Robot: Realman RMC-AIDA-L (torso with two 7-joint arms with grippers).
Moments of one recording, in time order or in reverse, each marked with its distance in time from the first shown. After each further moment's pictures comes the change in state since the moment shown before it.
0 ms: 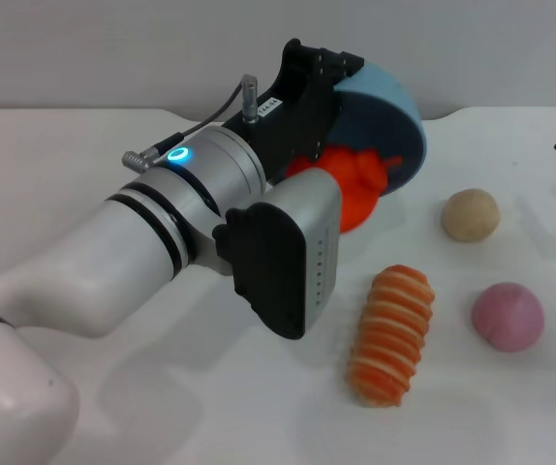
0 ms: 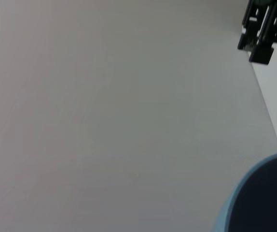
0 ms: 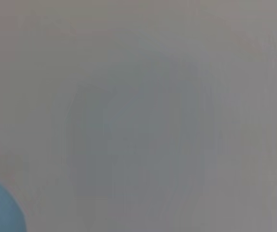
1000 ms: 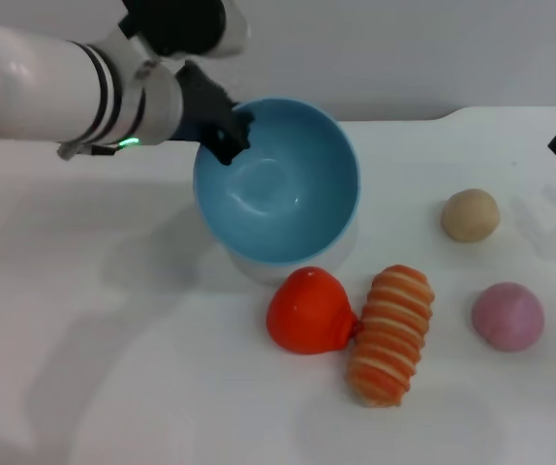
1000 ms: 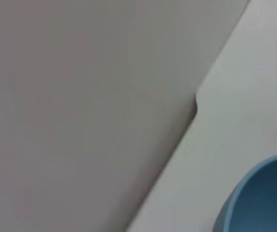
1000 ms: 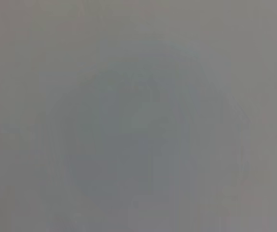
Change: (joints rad) left arm -0.340 0.009 -0.515 0.011 -0.280 1.048 -0.687; right arm 0.010 -0.003 -0.002 0.021 -0.005 0.002 0.184
